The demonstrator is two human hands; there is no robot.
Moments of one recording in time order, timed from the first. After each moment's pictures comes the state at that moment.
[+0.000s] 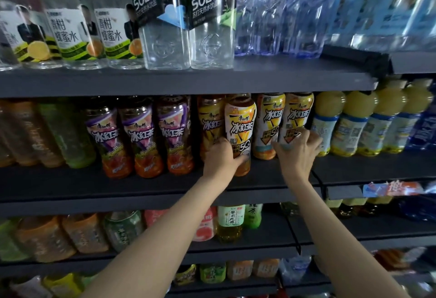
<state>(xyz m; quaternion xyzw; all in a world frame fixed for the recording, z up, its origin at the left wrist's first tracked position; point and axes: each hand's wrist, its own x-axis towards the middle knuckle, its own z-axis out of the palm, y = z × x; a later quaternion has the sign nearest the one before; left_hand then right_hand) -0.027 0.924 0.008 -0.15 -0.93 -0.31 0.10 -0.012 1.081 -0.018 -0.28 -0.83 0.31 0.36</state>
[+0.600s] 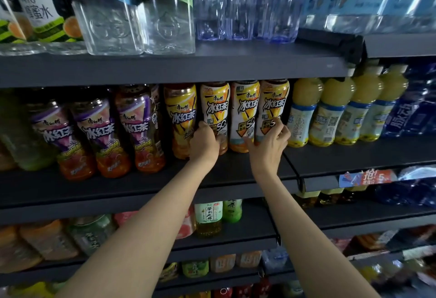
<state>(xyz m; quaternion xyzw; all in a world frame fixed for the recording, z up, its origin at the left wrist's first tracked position) -0.061 0.970 0.006 -0.07 -0.94 -0.33 0.07 -0.020 1.076 -0.026 -0.27 -0.81 0.37 0.37</state>
